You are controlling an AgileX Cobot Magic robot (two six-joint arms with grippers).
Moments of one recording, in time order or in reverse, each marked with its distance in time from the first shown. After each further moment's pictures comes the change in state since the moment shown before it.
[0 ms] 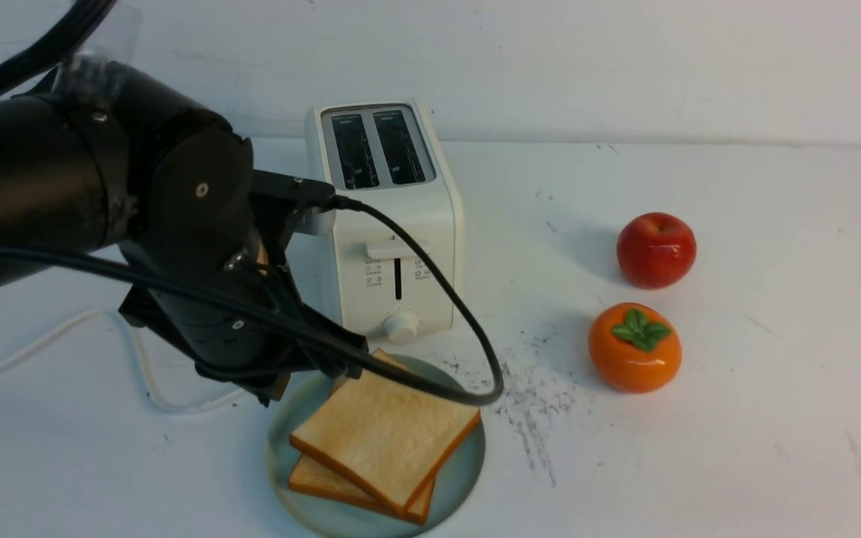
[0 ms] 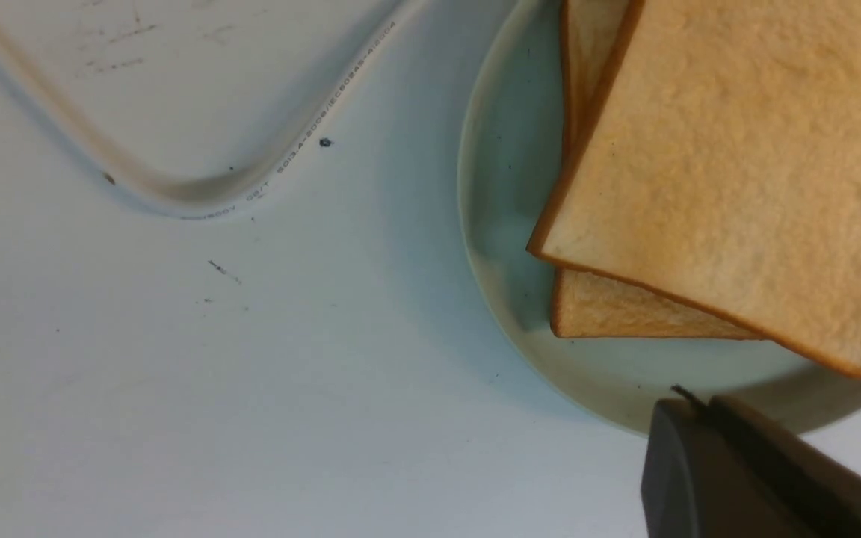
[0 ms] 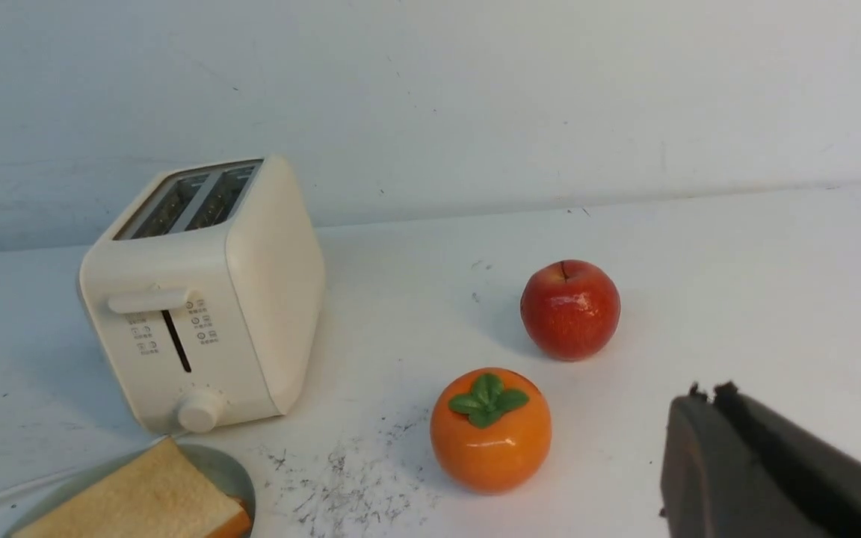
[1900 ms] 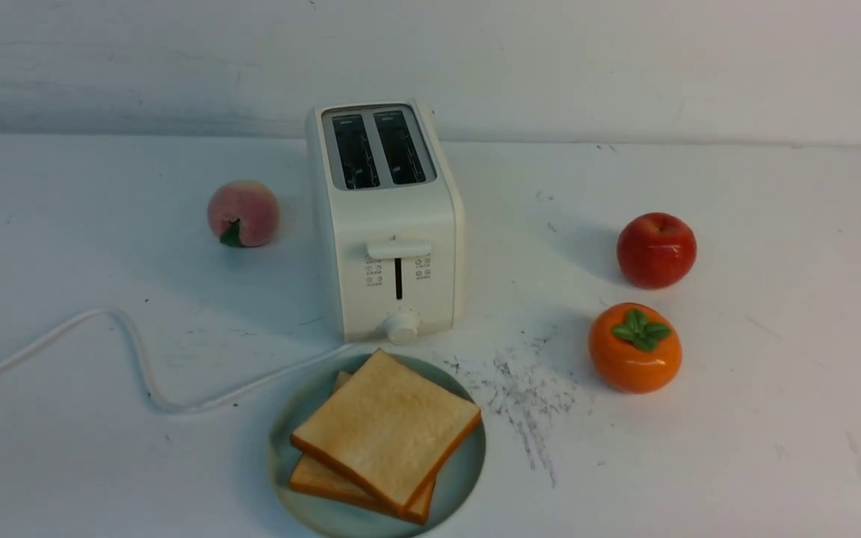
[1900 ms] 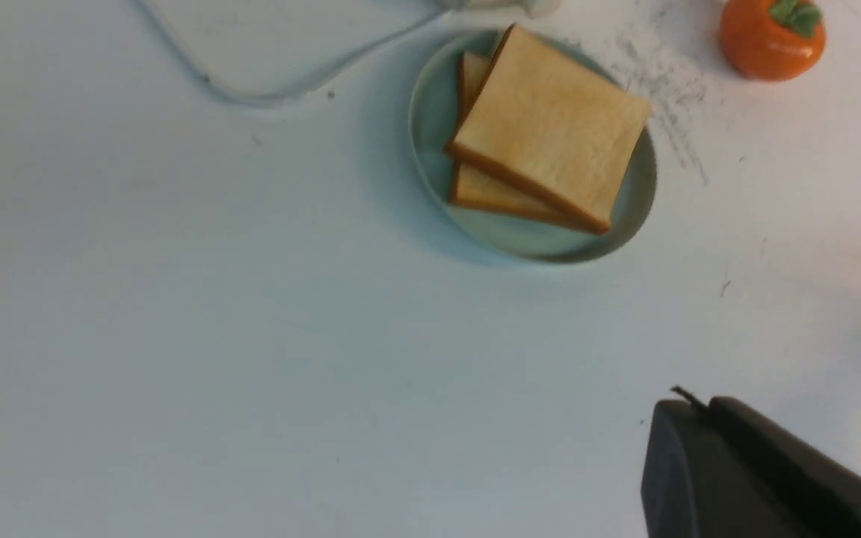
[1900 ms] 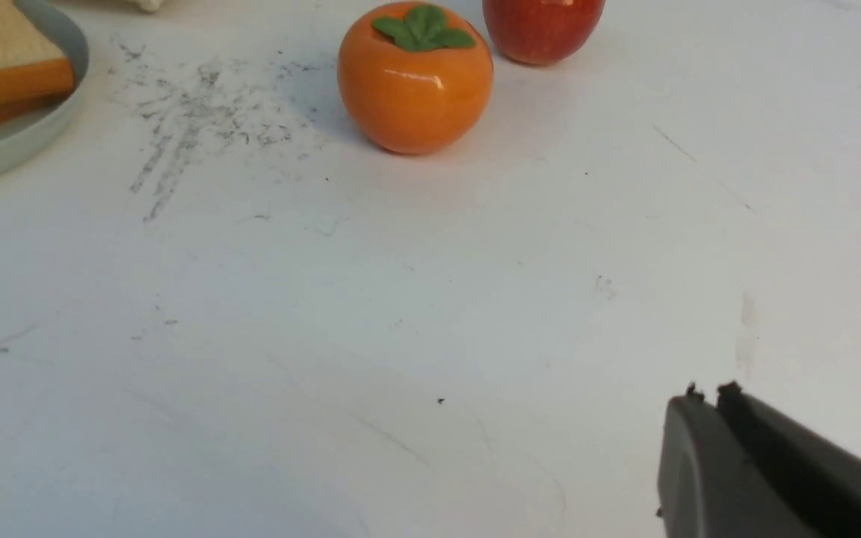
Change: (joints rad) right arm 0.125 -0.137 0.367 -0.344 -0.013 0.043; left arm 0.000 -0.955 0.248 -0.086 0.252 -0.133
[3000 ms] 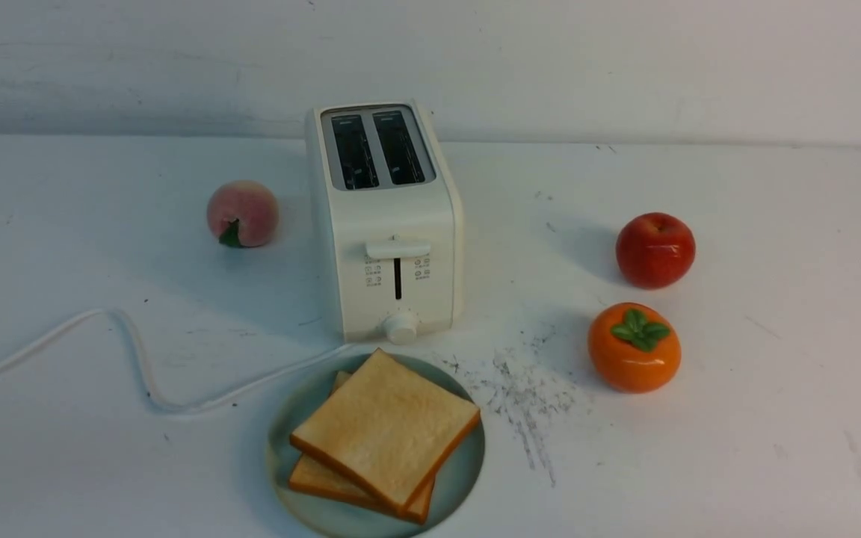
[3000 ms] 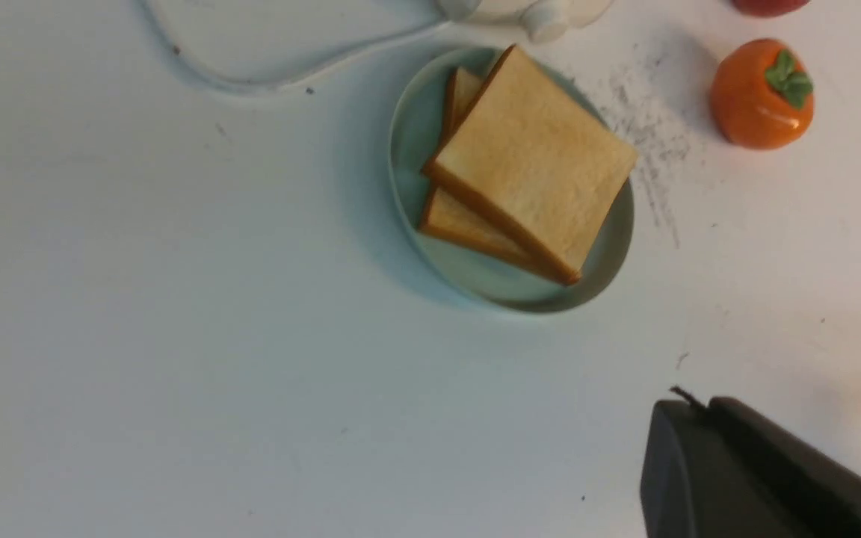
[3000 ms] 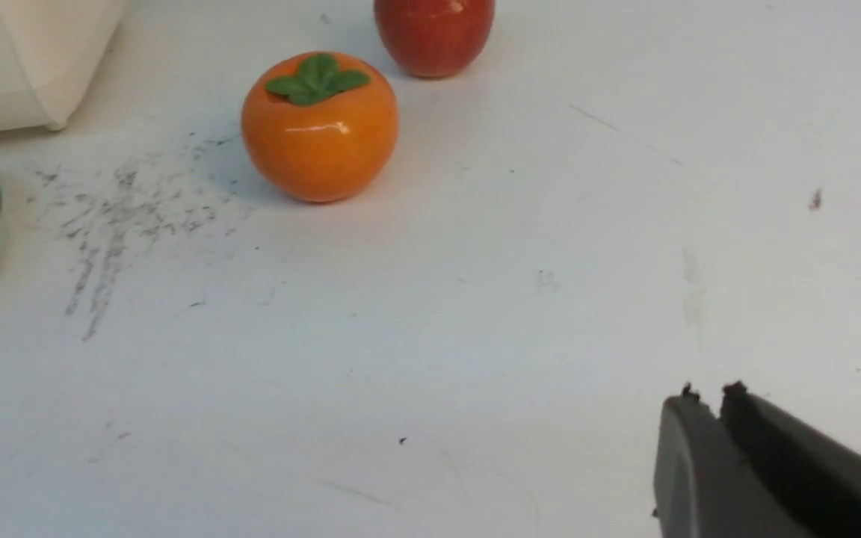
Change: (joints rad) right arm -0.133 0.000 0.001 0.025 -0.005 0.142; left arm 0.000 -0.008 0.100 0.004 -0.204 -0.153
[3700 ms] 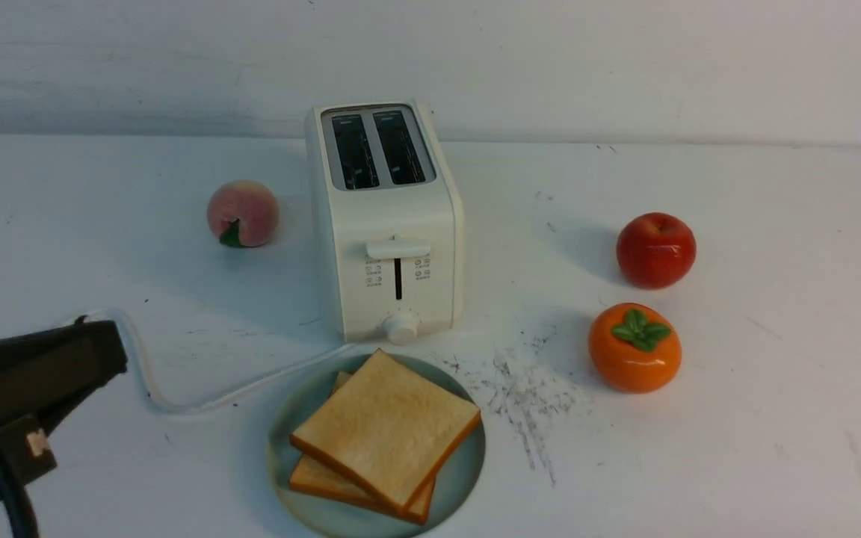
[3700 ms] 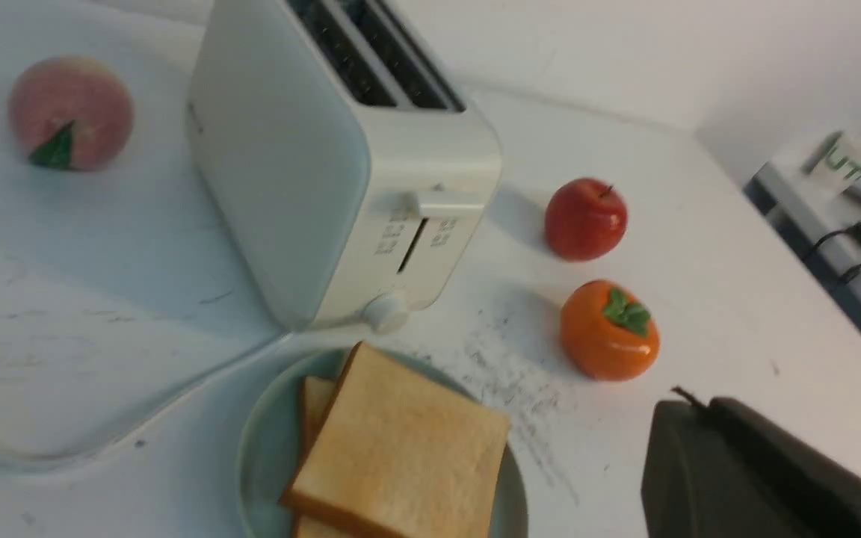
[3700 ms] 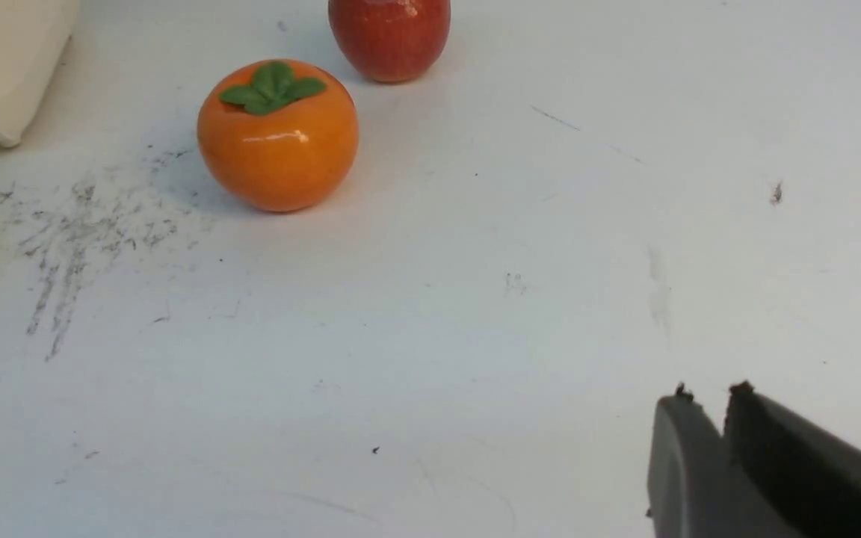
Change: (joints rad) right arm -0.034 0.000 0.000 0.003 0.000 0.003; left arm 0.000 -0.024 0.328 0.009 -0.754 0.125
